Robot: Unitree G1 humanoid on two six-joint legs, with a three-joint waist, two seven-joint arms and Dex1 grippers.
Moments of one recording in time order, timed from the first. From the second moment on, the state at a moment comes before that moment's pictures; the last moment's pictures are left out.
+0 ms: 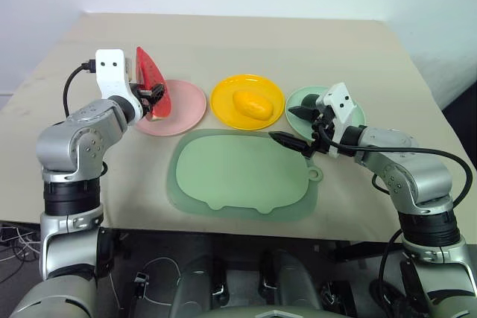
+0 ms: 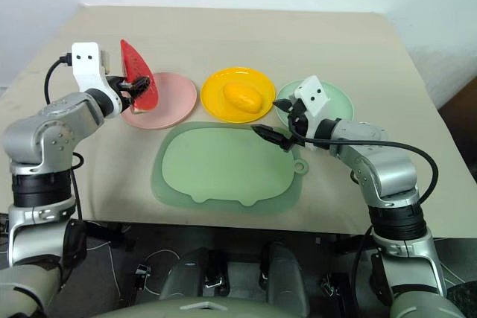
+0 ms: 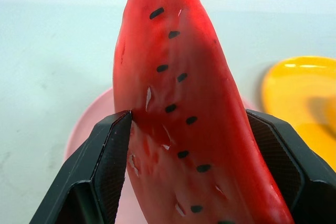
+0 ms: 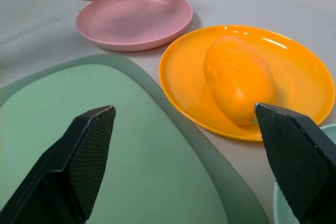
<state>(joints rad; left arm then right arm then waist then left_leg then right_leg) -0.73 0.53 0.20 0.04 -0.52 0.96 -0.05 -0.50 -0.57 -0.01 -0.27 0.44 0.77 0.72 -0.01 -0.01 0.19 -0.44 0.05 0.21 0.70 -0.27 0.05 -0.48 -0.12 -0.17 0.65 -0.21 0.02</state>
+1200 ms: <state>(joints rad) -0.43 0.60 0.39 -0.20 -0.64 0.78 -0.63 -0.46 -0.48 -0.12 -0.31 0.50 0.69 0.63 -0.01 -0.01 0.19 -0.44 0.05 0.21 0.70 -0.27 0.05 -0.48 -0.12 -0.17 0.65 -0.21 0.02</state>
